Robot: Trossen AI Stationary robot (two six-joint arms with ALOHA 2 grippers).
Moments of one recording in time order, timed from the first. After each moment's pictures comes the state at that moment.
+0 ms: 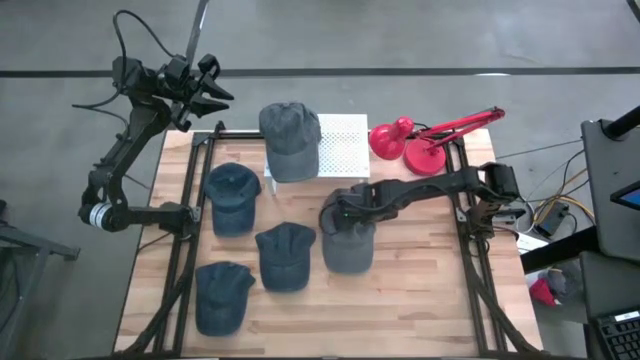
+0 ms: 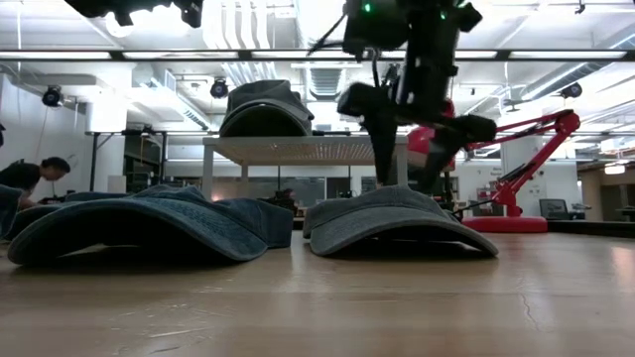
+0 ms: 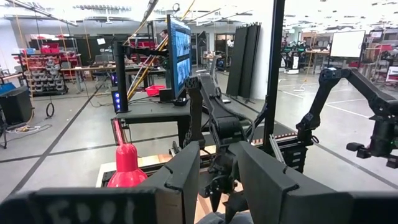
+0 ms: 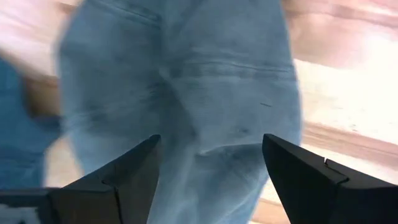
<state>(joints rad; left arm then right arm) 1.26 1.14 1.16 0.67 1.57 -0.58 0.01 1.79 1.28 -0.85 0.14 1.36</state>
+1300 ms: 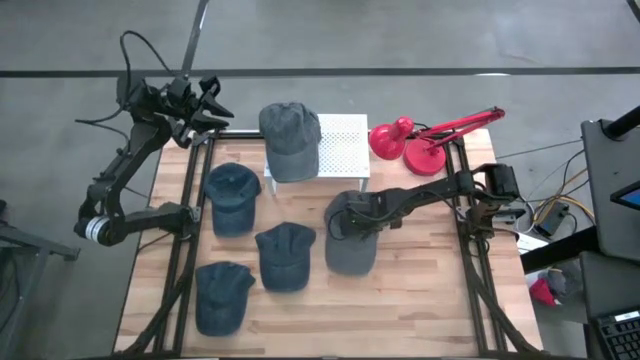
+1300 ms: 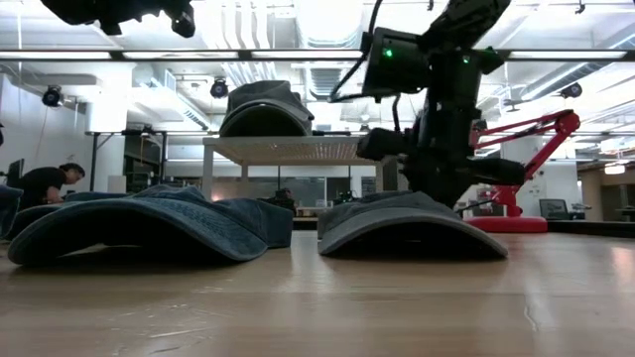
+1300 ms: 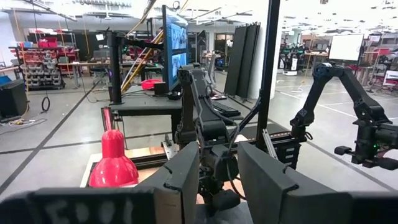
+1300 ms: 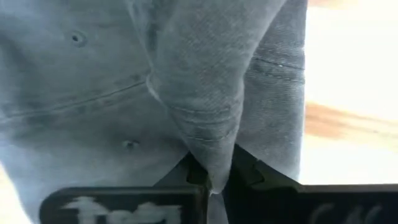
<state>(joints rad) 1.26 1.02 0.96 0.67 1.57 -0.53 0.01 1.79 1.06 -0.62 0.06 1.42</state>
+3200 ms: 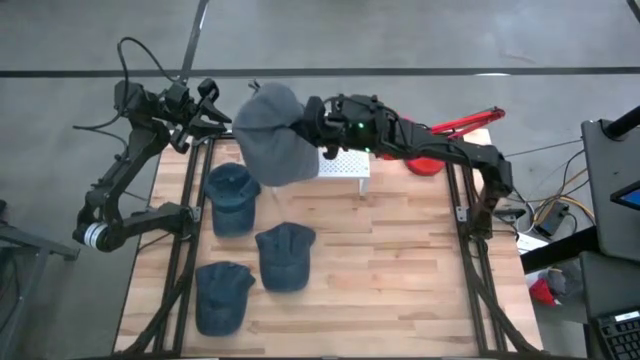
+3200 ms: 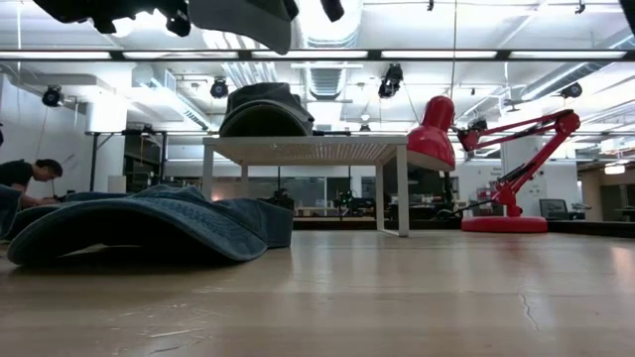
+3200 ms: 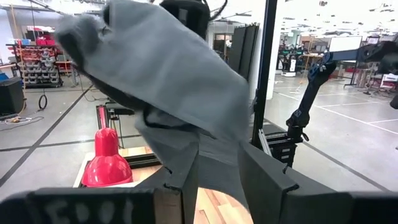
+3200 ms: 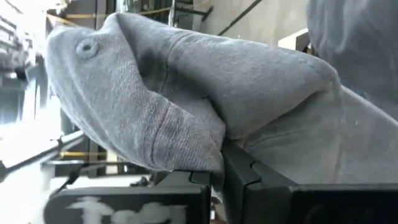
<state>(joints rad) 1.26 0.97 0.93 0.67 1.57 -0.56 -0.18 1.82 1.98 -0.35 0.16 1.50</state>
